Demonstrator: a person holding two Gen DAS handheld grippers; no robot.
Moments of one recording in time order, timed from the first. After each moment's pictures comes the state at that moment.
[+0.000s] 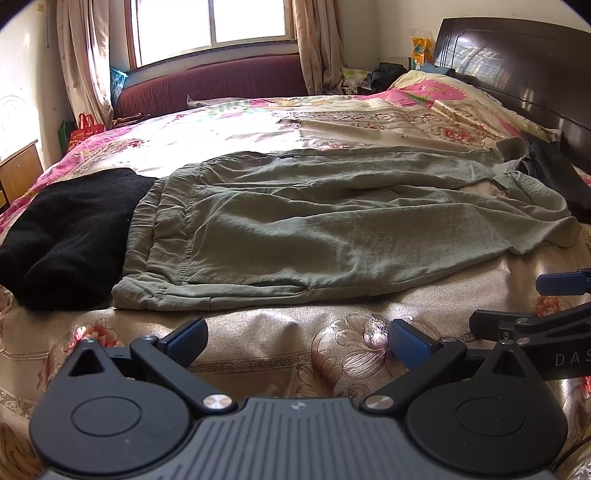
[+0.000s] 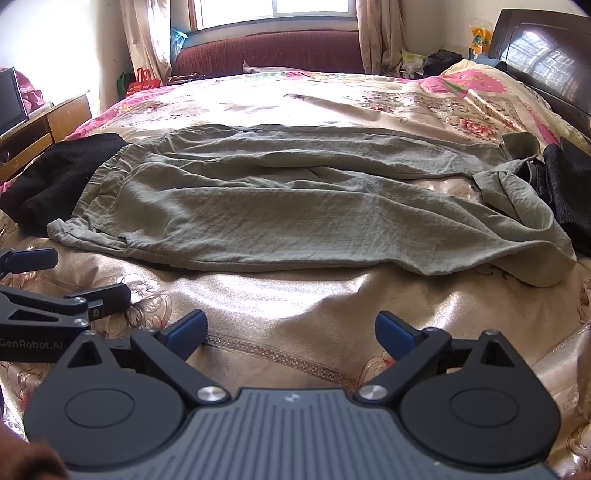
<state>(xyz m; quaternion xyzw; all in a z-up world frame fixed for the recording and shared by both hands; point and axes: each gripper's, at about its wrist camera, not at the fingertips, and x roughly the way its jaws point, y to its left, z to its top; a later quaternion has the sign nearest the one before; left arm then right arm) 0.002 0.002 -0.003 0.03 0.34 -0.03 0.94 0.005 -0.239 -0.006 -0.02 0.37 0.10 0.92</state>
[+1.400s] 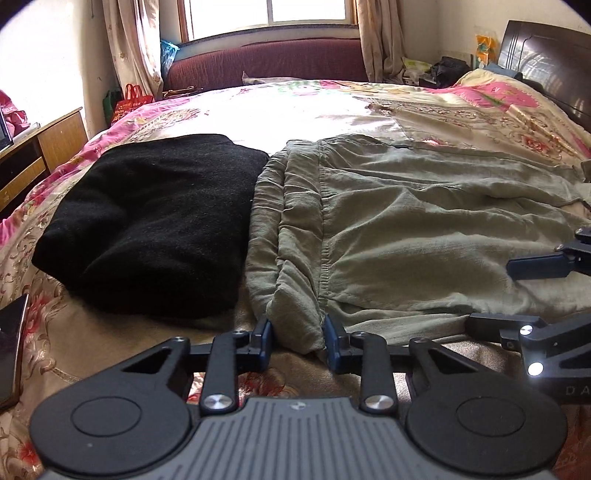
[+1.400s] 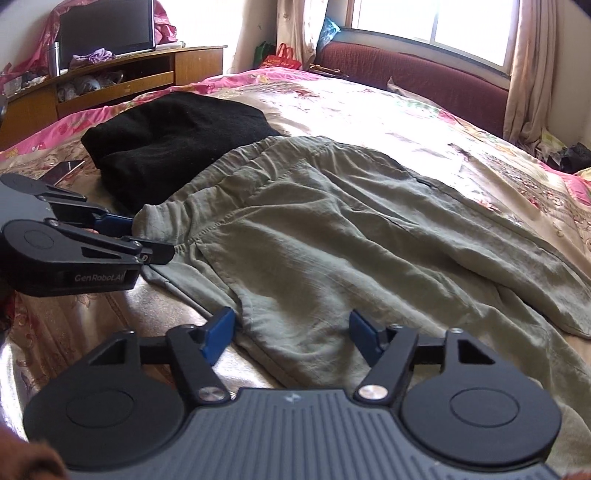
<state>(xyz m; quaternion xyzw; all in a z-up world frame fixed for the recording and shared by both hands) 0.045 0.112 -0.012 0.01 0.37 0.05 0.93 0.065 -0.096 -0.007 -0.16 0.33 0.29 0.88</state>
